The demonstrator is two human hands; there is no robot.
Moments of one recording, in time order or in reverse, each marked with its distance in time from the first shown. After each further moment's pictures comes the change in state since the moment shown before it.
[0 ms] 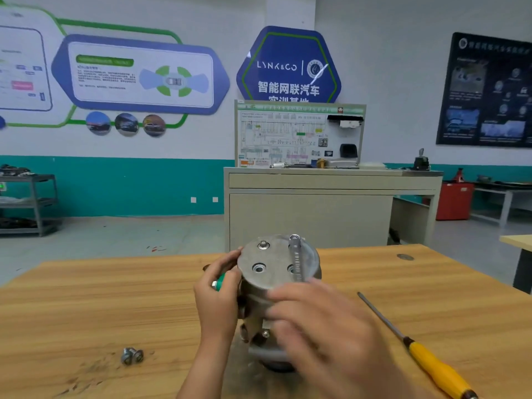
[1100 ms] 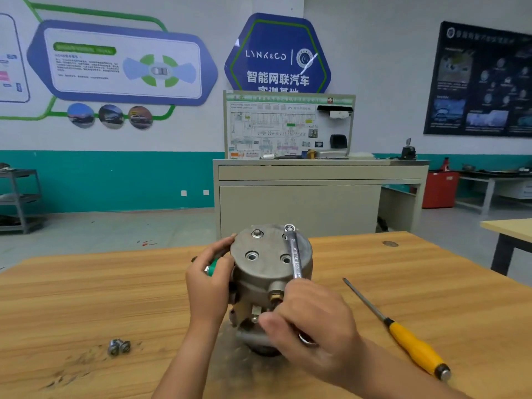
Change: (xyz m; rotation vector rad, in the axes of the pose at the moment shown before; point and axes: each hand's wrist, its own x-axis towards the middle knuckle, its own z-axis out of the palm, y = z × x) left_hand 0.025 -0.010 -0.014 0.108 -0.050 -0.266; right_hand -0.008 0.018 0.015 0.309 0.211 -0.128
